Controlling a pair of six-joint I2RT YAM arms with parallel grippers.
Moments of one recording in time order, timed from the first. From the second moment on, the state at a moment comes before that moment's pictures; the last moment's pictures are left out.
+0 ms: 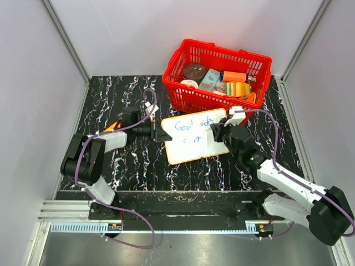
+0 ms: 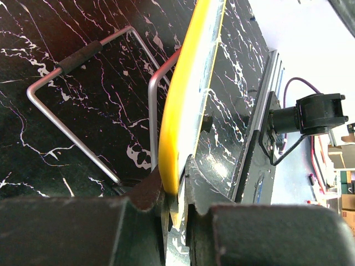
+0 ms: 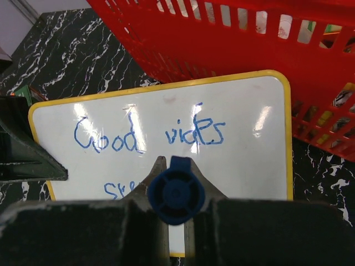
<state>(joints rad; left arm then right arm) -0.26 1.66 0.78 0.26 1.00 -0.34 0.69 1.03 0.59 0.24 0.35 0.34</state>
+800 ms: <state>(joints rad) -0.26 1.66 0.78 0.26 1.00 -0.34 0.62 1.08 0.56 0.26 0.22 0.39</state>
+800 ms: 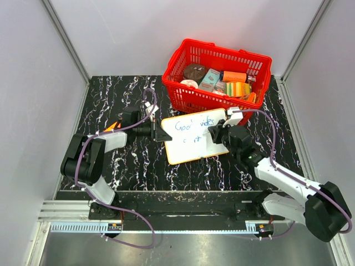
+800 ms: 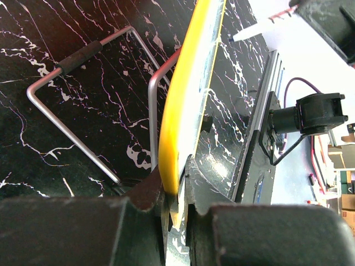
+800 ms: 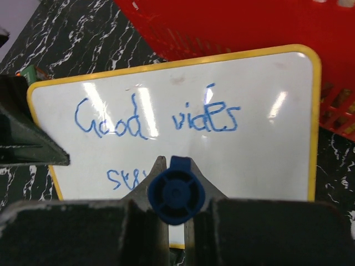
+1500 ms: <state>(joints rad) -0.26 1.66 0.78 0.26 1.00 -0.34 0.71 1.12 0.55 0.30 0.36 0.34</state>
